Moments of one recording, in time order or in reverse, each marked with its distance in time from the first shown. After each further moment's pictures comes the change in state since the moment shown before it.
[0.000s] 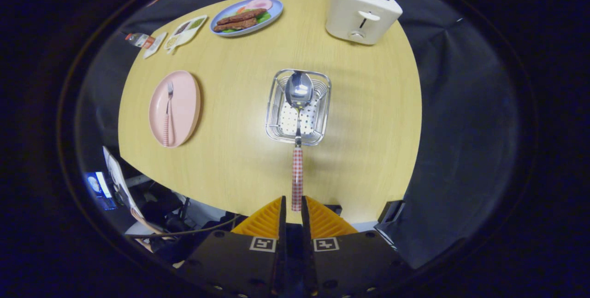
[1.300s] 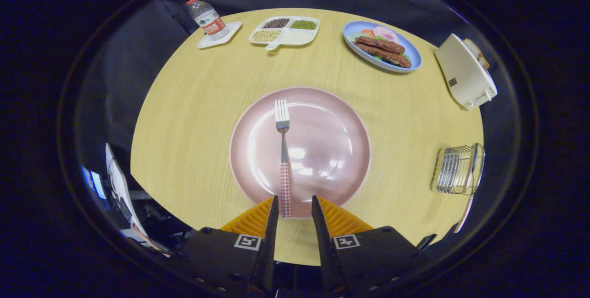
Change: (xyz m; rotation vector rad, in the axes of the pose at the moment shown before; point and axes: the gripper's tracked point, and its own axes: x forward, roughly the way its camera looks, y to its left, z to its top) arm 0.077 0.317 0.080 -0.109 -0.219 0.081
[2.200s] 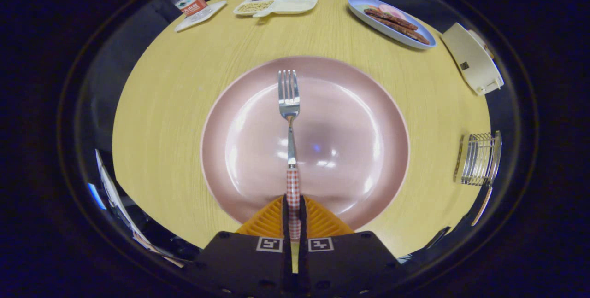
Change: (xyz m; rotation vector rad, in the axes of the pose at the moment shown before) arm 0.053 0.005 -0.012 0.028 0.075 -0.064
